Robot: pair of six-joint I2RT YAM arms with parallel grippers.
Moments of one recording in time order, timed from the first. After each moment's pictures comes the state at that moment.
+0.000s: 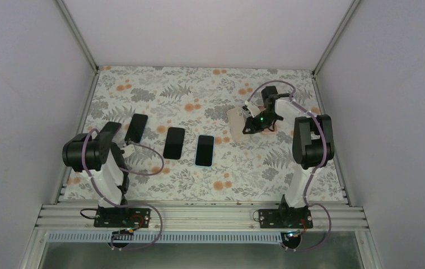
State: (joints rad) left arm 0.09 1.85 0.01 1.54 -0.51 1.53; right arm 0.14 1.93 1.33 -0.87 -0.51 -0.34
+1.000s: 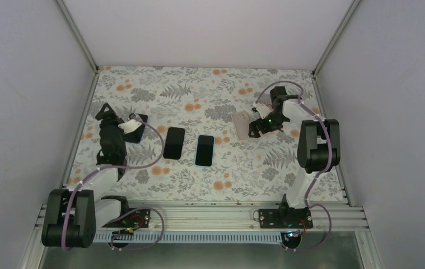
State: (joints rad) left arm -0.02 1.11 0.24 0.79 -0.34 1.32; right arm 0.08 1.87 1.29 -0.86 -0.30 -0.41
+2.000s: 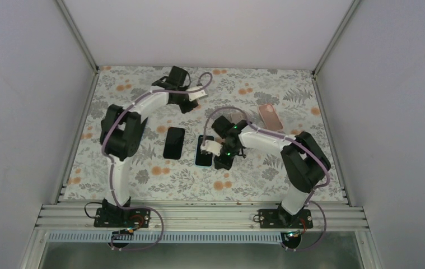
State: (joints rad) left arm -0.38 2.06 1.65 -0.54 0.33 0.73; right arm 0.70 1.72 1.09 -0.82 -0.36 -0.48
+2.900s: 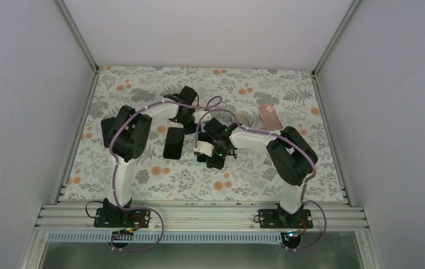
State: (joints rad) left arm -0.50 2.16 1.55 -0.66 0.39 0.78; right arm 0.80 1.86 1.12 -0.64 -0.35 -0.51
